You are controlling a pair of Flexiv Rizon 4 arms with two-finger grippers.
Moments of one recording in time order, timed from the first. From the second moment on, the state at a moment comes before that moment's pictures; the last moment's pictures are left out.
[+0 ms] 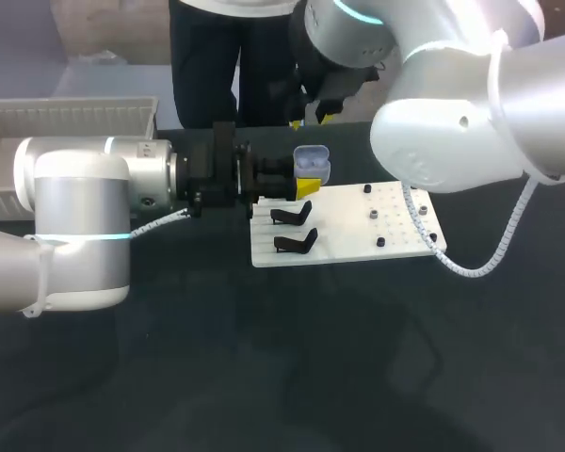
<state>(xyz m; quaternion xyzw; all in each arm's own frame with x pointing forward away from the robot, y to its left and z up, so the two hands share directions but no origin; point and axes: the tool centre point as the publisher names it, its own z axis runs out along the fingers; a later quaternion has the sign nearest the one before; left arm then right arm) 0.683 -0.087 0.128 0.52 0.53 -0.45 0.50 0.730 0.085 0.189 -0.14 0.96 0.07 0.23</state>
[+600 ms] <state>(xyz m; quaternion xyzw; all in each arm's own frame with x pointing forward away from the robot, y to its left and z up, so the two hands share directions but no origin) 0.683 -0.087 0.128 0.52 0.53 -0.45 0.50 0.725 0.082 0.152 -0.13 0.97 0.06 0.18</state>
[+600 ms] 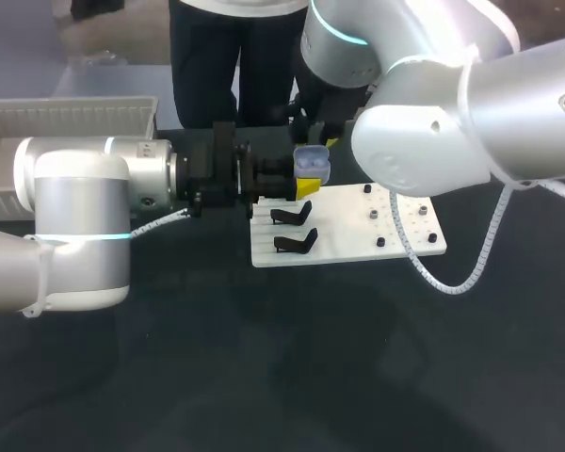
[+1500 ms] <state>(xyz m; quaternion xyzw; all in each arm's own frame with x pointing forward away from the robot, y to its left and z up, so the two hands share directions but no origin) 0.704 -0.067 0.146 0.52 0.52 -0.42 0.54 0.706 0.047 0.197 0.01 0.96 0.11 0.24</state>
